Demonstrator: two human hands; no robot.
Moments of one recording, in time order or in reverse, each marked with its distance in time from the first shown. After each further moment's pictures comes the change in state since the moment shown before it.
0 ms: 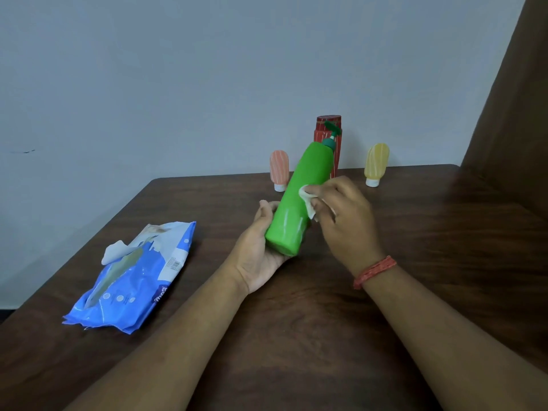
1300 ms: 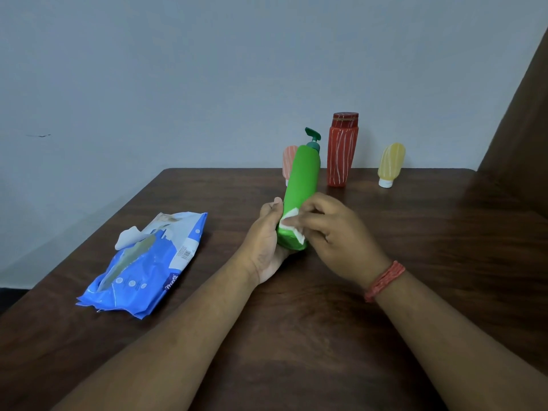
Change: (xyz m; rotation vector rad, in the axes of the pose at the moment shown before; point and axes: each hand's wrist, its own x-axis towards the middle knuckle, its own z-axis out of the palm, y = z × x) left_hand 0.007 -0.001 -0.008 0.050 0.114 0.029; right_hand -0.007 -0.018 0.004 0.119 -0.373 -0.177
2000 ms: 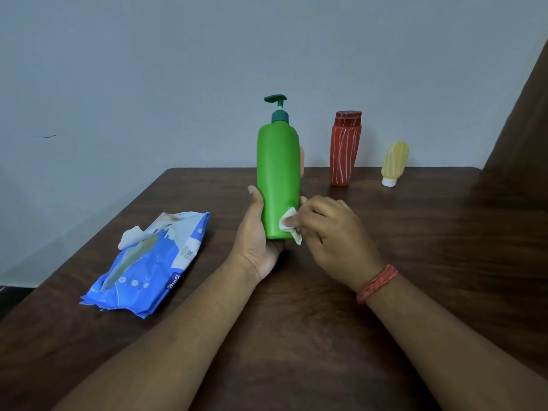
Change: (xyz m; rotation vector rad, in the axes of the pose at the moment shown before) left_hand 0.001 0.006 -0.008 -0.172 0.046 0.029; right_hand -0.002 -0.006 0.008 -0.119 0.046 0.011
